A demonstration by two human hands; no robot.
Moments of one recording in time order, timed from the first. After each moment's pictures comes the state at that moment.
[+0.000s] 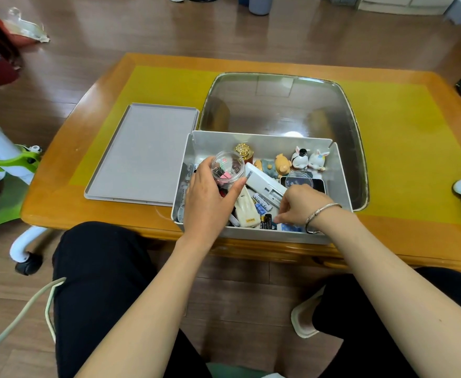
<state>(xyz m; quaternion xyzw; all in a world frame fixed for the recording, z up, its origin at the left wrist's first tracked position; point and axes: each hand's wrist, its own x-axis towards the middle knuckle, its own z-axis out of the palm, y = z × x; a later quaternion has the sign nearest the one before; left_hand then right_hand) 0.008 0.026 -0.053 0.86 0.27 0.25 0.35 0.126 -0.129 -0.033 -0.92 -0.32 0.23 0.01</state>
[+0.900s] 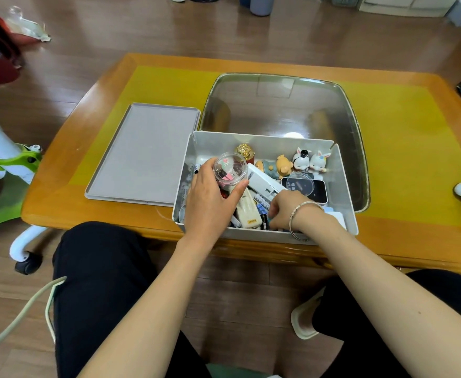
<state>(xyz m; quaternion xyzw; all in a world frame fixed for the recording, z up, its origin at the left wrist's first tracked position) 0.007 0.026 -0.054 0.86 0.27 0.25 0.35 0.115 -0.111 -0.042 -0.93 -0.26 0.27 0.03</state>
